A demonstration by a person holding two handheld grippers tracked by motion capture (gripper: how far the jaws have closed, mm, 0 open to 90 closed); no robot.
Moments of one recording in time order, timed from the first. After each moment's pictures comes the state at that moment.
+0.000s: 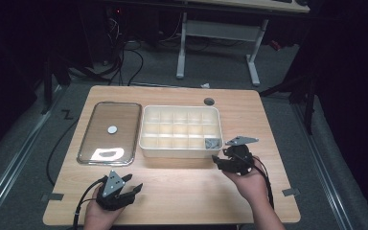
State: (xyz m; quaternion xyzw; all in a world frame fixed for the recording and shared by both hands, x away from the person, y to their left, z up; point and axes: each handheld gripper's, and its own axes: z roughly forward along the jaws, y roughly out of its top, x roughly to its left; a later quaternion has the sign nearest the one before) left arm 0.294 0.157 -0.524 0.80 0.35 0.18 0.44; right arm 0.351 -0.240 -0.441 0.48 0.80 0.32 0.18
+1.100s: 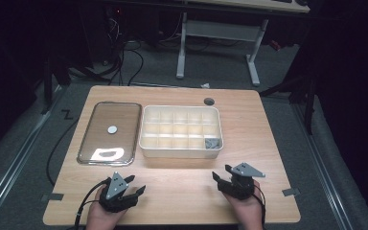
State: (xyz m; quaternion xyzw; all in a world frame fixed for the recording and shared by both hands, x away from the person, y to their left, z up) left arm 0.288 0.148 -0.524 0.81 0.34 0.18 0.44; right arm 0.292 -0.250 -0.511 0.48 0.74 0.41 0.24
